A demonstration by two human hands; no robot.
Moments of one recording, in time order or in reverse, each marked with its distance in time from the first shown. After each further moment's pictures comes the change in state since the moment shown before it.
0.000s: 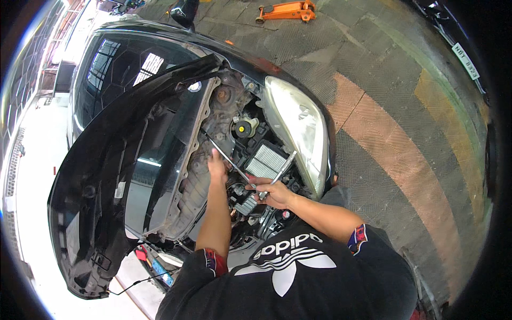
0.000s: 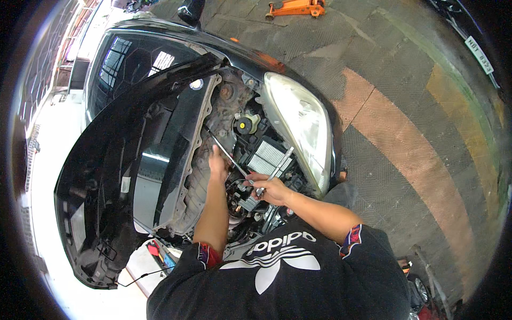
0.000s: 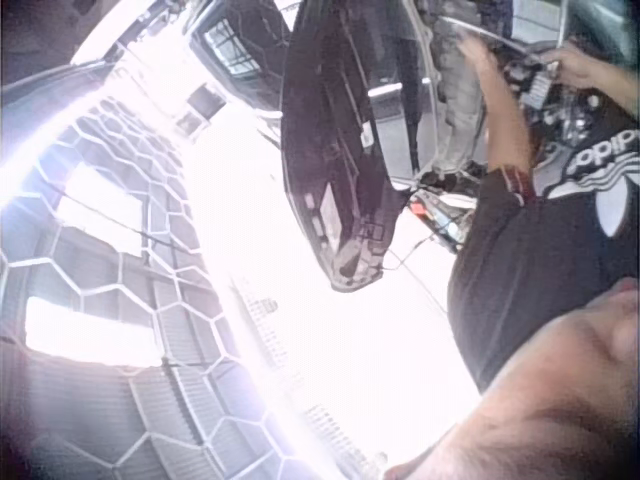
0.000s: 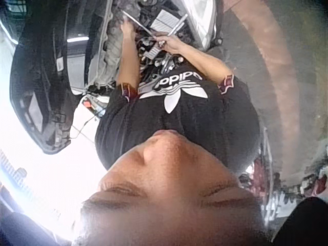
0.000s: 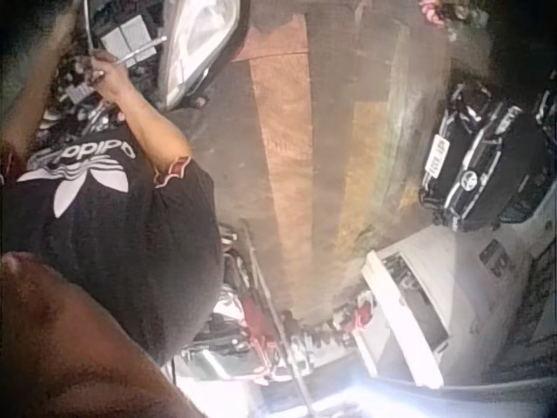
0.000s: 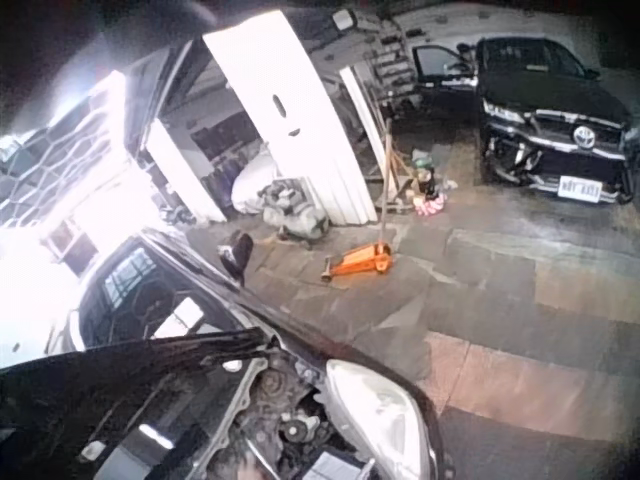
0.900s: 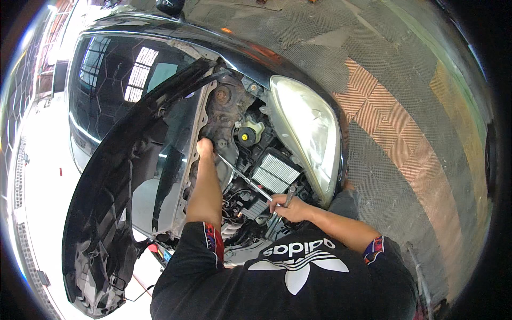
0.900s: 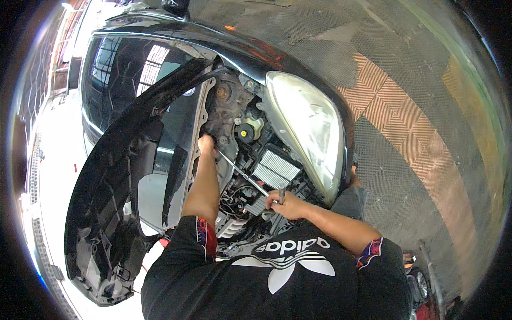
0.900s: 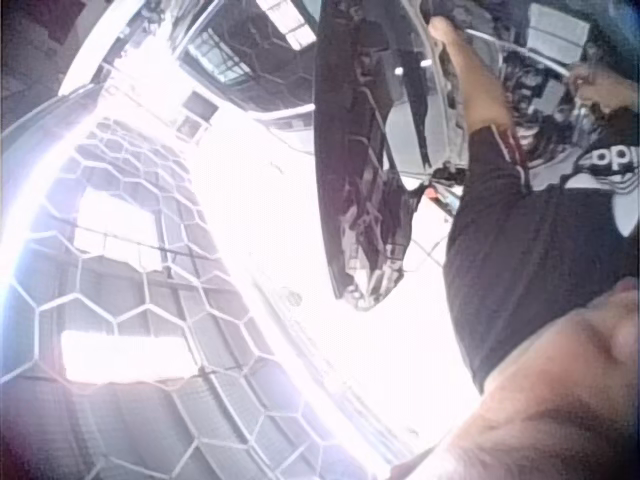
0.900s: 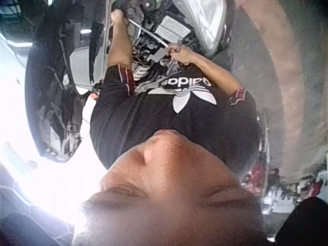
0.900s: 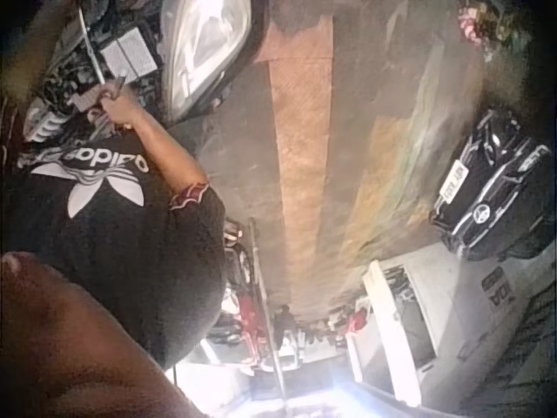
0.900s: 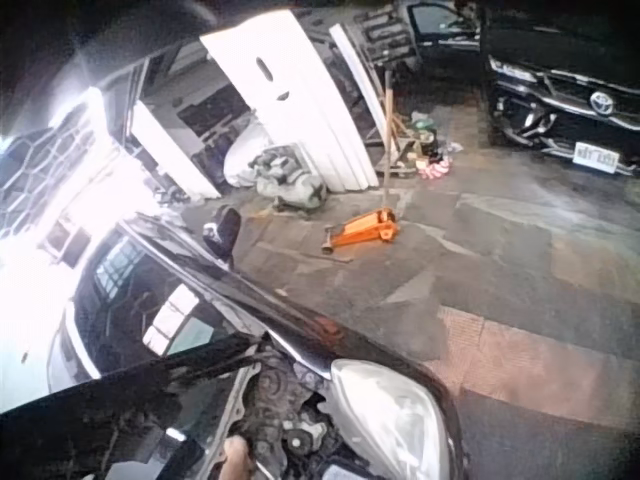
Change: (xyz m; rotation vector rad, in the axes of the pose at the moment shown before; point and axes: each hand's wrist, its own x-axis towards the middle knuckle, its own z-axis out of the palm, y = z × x) left_hand 0.211 0.004 -0.008 0.400 0.334 -0.123; right_hand 0.000 -0.032 -0.038 -1.070 -0.138 -0.337
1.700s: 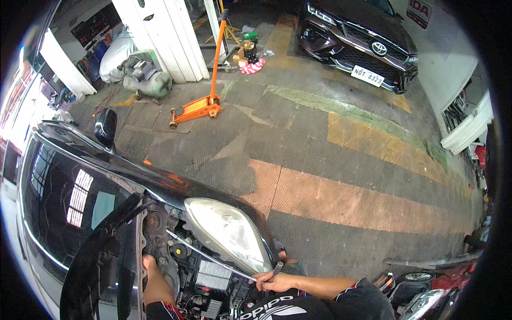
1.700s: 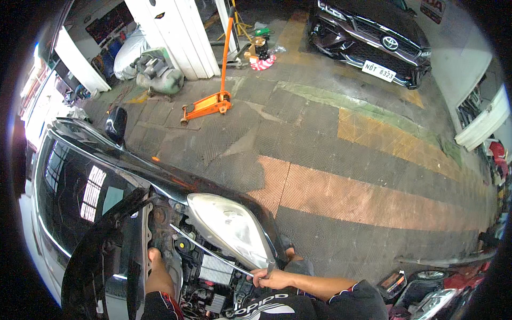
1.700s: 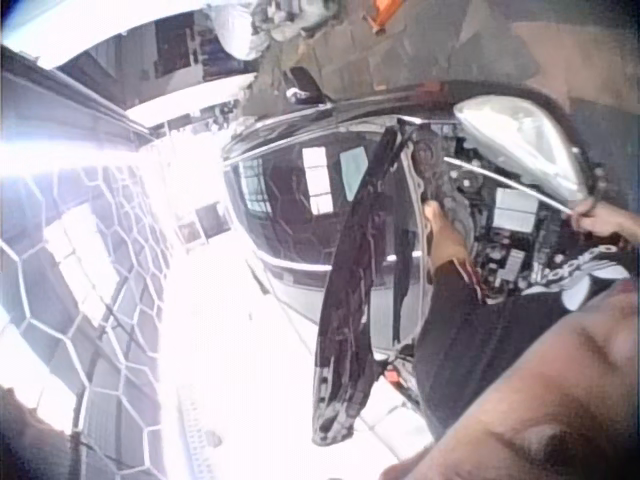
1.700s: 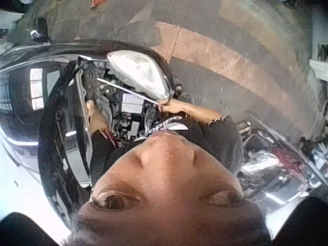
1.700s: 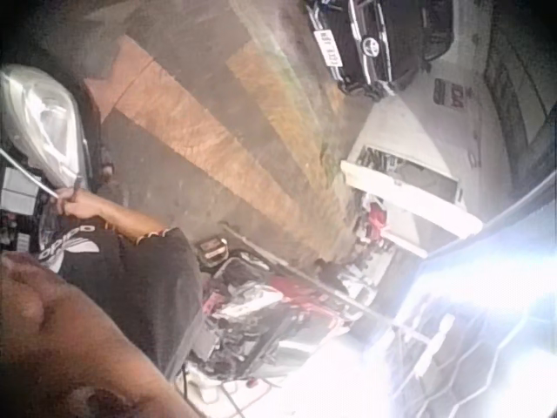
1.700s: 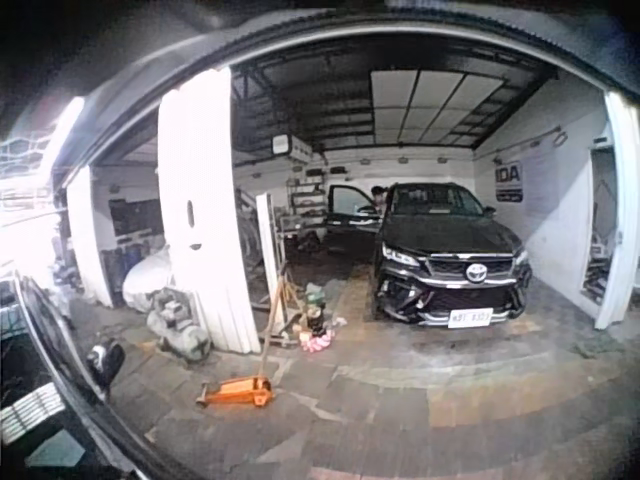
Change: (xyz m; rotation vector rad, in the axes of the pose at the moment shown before) left_hand -0.001 0.040 0.033 0.555 0.032 0.244; right_hand -0.139 -0.056 -0.067 0.047 0.117 0.156
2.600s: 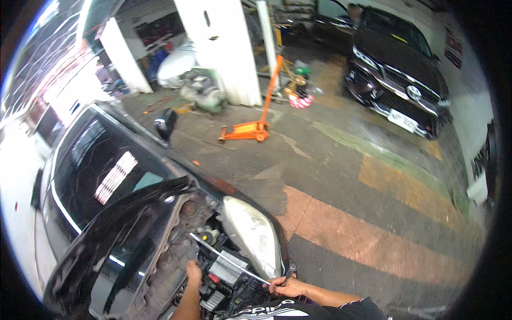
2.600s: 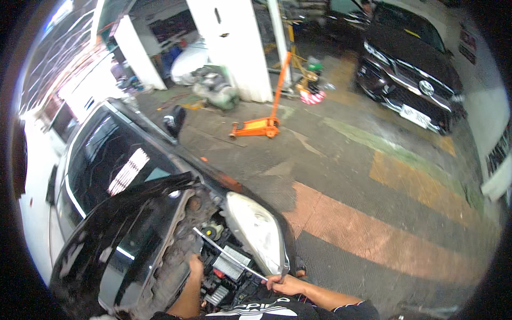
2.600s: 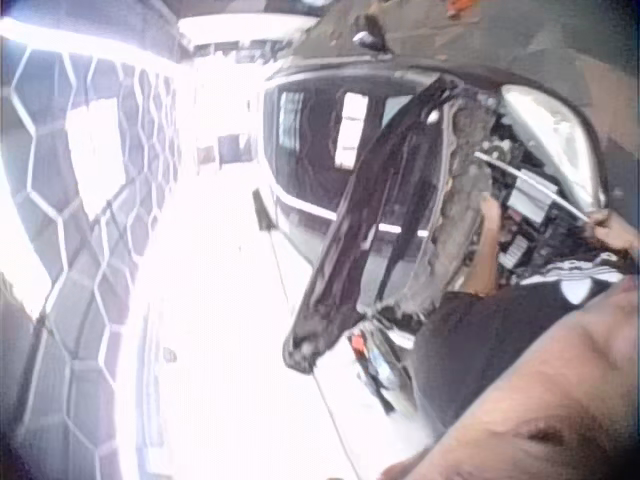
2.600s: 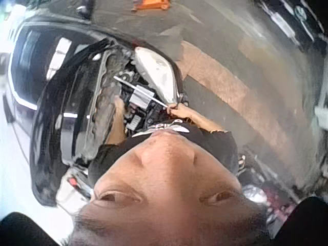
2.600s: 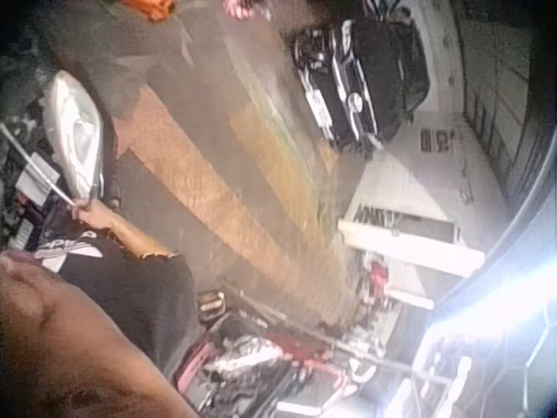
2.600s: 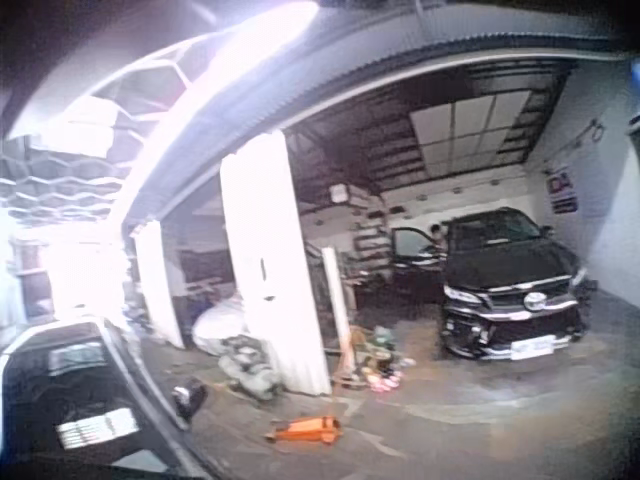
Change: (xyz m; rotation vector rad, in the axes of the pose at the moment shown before) left_hand -0.209 -0.122 -0.008 -0.279 -0.039 0.609; right_hand -0.043 -0.004 0.029 -0.117 -0.055 0.021
